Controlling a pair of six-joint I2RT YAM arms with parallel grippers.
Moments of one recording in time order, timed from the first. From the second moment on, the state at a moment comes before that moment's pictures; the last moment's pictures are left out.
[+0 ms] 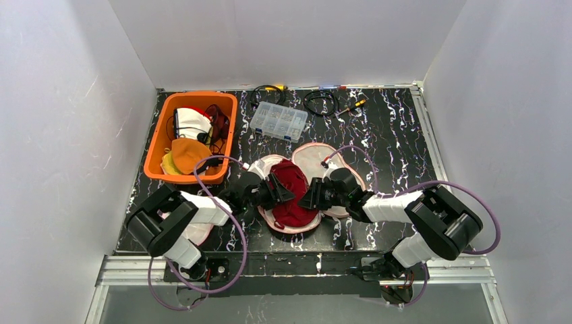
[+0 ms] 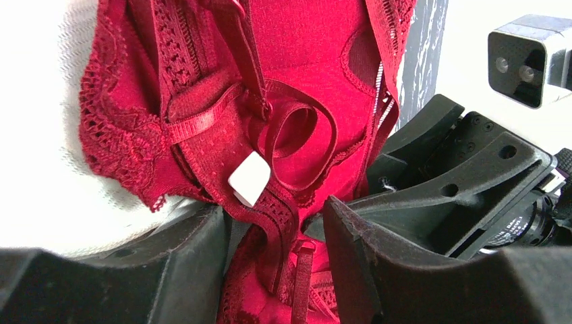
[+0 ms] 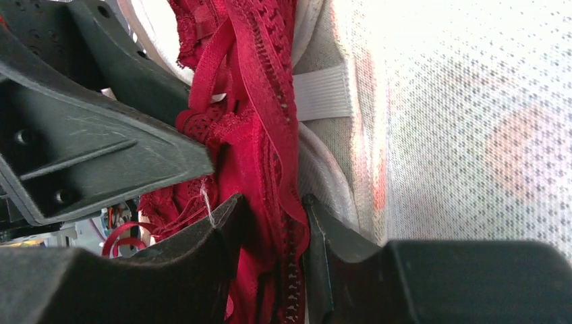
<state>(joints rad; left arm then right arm) -0.73 1.50 0.40 0.57 0.15 -1.07 0.75 1.46 0.42 0.44 -0.30 0.79</state>
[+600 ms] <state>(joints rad) -0.73 1.58 0.42 0.65 0.21 -1.08 0.75 1.47 0.42 0.45 -0.32 0.79</state>
